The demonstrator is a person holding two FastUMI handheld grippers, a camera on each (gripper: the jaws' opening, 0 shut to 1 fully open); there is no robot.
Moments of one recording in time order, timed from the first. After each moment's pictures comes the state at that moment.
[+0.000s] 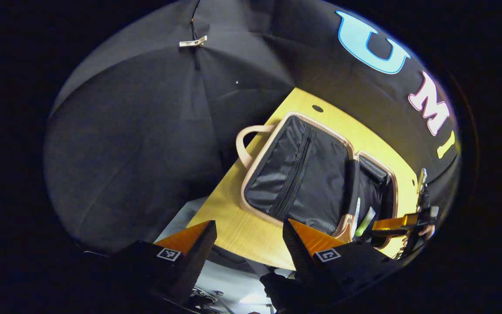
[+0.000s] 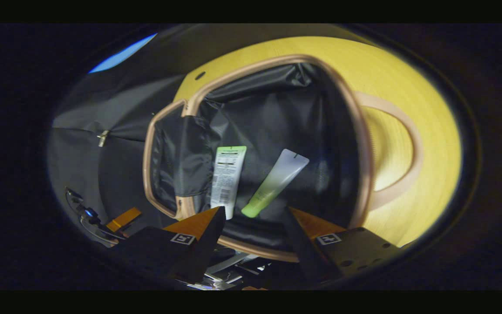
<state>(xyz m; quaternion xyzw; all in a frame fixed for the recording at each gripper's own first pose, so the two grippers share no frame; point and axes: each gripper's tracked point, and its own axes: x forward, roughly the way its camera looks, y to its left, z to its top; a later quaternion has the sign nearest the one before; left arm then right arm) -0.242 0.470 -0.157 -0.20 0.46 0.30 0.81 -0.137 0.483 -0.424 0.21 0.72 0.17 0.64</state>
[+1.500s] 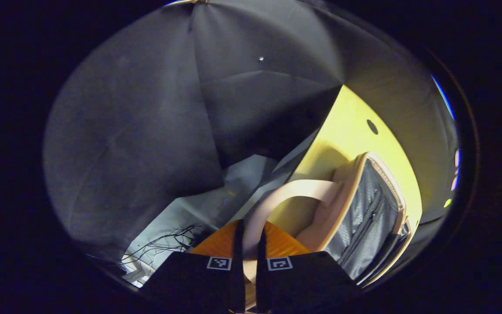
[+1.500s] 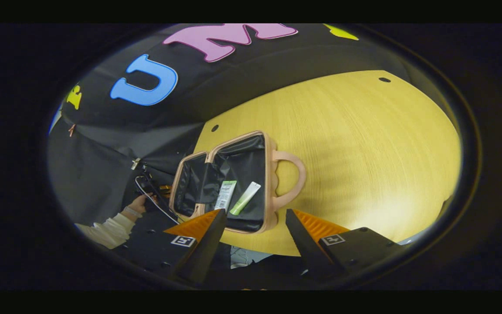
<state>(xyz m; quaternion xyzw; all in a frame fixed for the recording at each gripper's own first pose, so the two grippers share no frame) -0.120 0.599 -0.272 -0.30 0.49 0.32 0.76 -0.103 0.353 -0.325 0.26 0.59 0.15 0.75</state>
